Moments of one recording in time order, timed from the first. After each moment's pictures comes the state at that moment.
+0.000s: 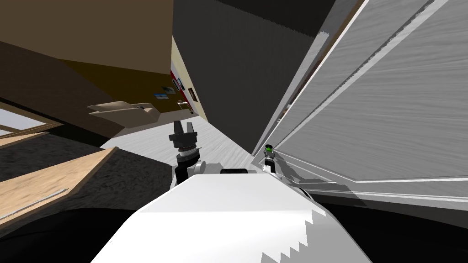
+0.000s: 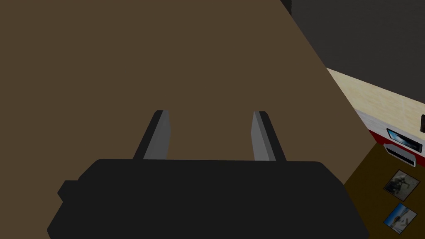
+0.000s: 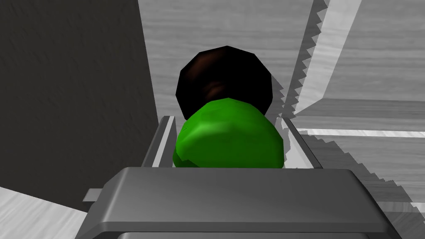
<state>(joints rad) -0.08 -0.24 -0.20 -0.58 -0.40 -0.83 -1.52</state>
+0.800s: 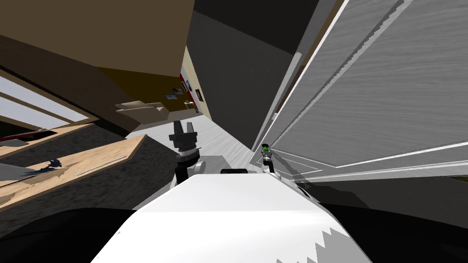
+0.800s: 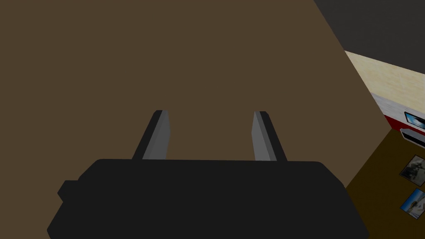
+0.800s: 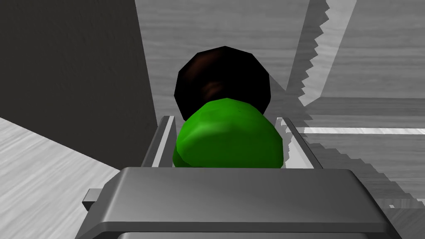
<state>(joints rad) -0.07 -0.25 -0.12 -0.60 -0.35 -0.83 -1.58</state>
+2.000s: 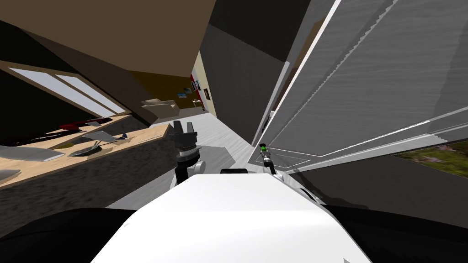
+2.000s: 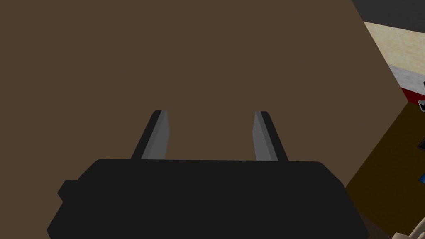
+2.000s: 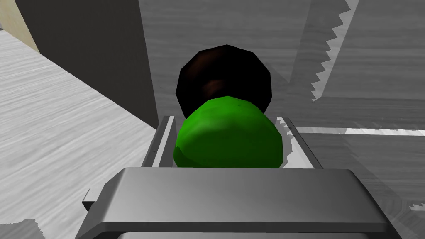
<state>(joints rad) -0.04 -0.31 0.00 -0.63 -0.26 -0.86 -1.71</state>
